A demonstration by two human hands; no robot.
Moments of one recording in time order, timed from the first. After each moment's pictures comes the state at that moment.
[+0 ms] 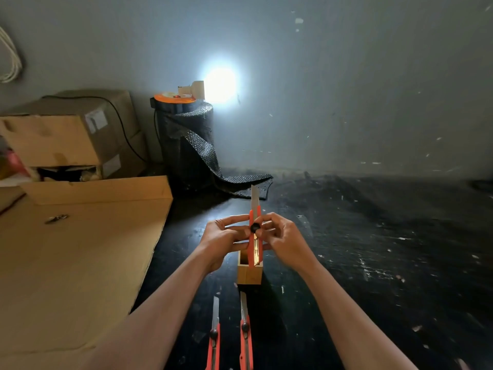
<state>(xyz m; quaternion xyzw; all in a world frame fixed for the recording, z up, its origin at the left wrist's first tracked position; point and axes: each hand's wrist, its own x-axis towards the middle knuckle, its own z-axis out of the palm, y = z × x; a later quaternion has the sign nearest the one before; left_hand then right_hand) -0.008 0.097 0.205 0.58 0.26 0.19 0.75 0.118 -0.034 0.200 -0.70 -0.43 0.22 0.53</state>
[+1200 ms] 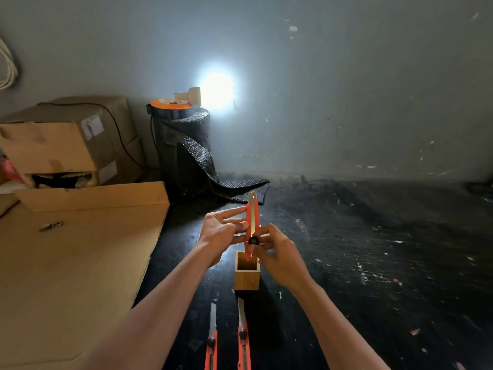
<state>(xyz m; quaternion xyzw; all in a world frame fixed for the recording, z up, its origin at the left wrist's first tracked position) 0.009 0.103 0.220 0.62 0.26 0.25 0.70 0.095 -0.045 0.201 -0.75 -0.43 0.15 0.48</state>
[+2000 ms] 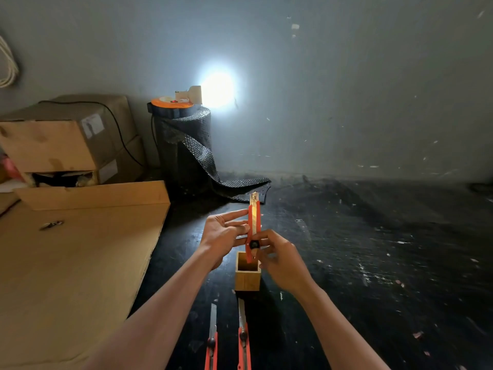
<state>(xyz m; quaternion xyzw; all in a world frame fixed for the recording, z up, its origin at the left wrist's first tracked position) 0.009 0.099 0.218 0.61 0.26 0.25 0.71 0.105 -0.042 0.184 -0.76 -0.44 0.16 0.45</state>
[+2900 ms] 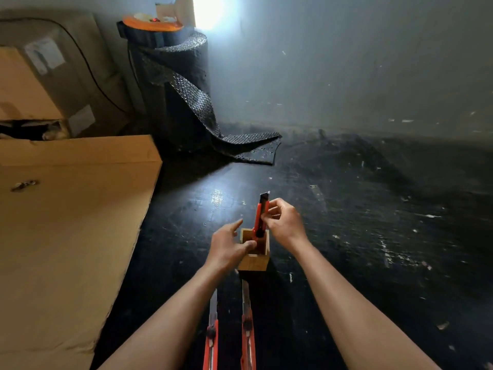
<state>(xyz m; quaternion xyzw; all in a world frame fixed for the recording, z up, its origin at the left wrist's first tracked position) 0.053 0.144 0.078 0.79 0.39 0.11 0.47 0.191 0.056 0.111 -0.81 -0.31 0.20 0.45</state>
